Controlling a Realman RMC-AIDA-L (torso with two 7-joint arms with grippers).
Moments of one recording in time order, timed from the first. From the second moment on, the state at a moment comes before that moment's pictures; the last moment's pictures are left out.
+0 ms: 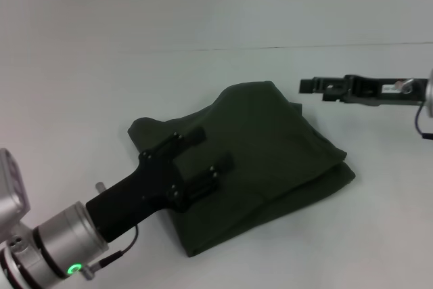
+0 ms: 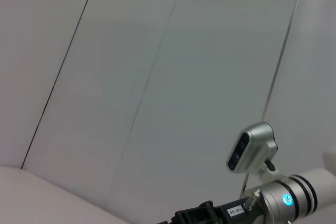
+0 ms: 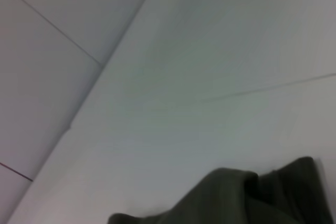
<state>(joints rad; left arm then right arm) -0.52 -2.17 0.01 0.07 2.20 1.62 -0.81 0.73 1.95 -0.68 -0.47 -2.06 -1.23 2.14</state>
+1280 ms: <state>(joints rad) -0.50 -2.17 0.05 0.12 2.19 1.61 -0.76 0.75 2.01 -0.86 -0.45 -2.06 -1.06 2.16</state>
